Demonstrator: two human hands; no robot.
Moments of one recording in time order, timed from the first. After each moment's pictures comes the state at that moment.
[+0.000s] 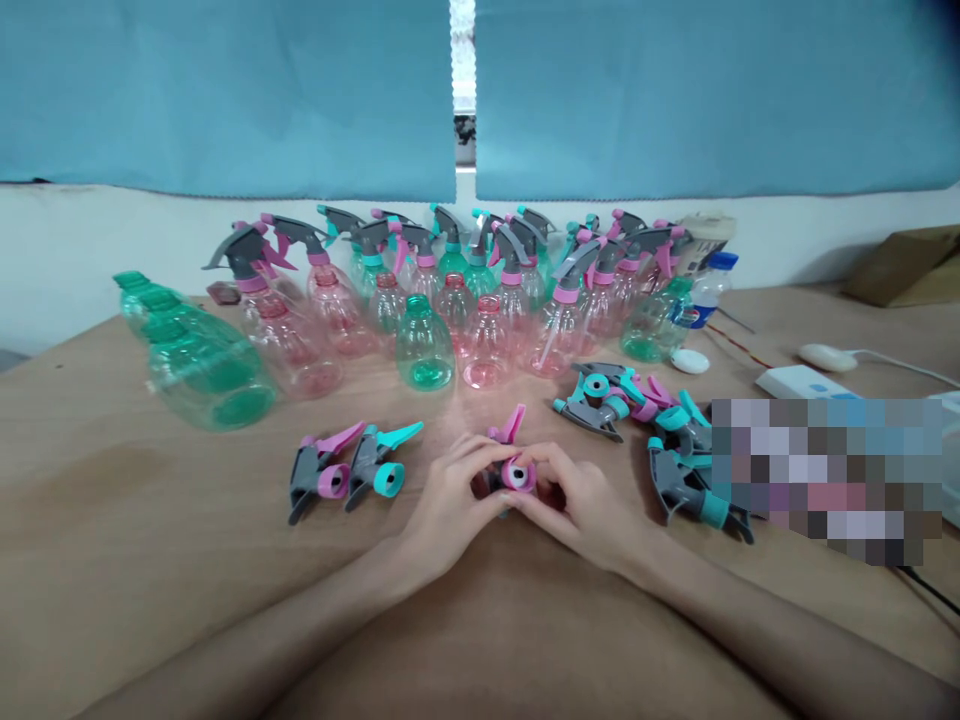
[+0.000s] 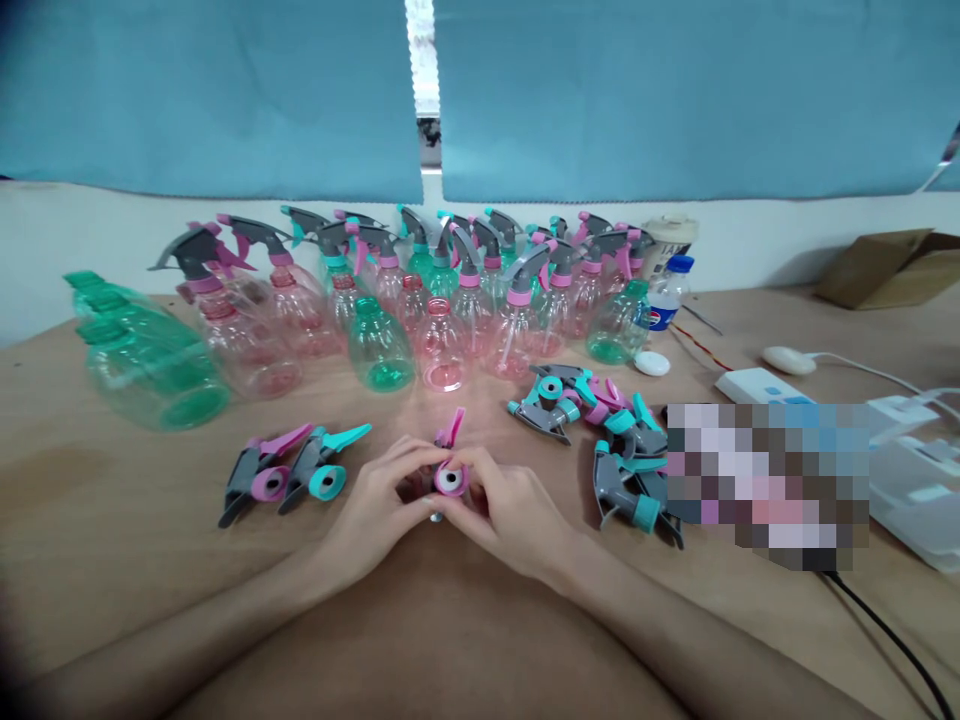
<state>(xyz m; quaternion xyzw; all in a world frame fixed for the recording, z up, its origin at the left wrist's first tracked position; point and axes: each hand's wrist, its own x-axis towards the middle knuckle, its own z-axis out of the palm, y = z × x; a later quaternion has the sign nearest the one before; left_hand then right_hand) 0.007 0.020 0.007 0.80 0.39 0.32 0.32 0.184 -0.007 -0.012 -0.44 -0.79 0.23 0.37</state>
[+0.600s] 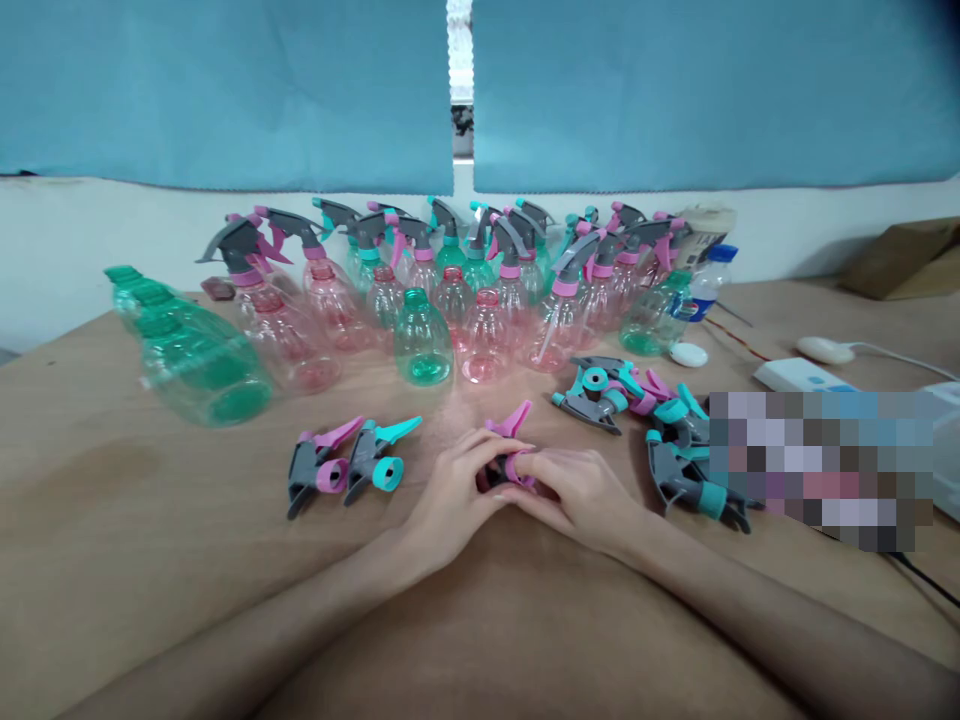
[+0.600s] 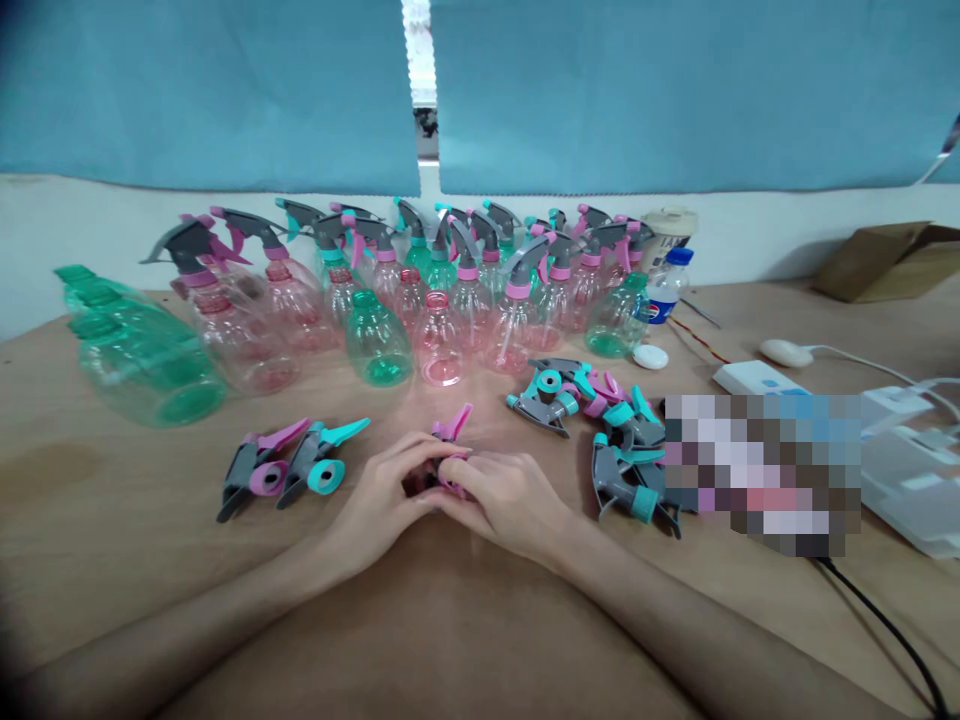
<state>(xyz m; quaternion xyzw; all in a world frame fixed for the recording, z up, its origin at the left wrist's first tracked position) 0.009 0.022 0.004 0.82 0.37 0.30 0.32 0.185 0.003 -0.014 -0.36 -0.86 0.01 0.36</state>
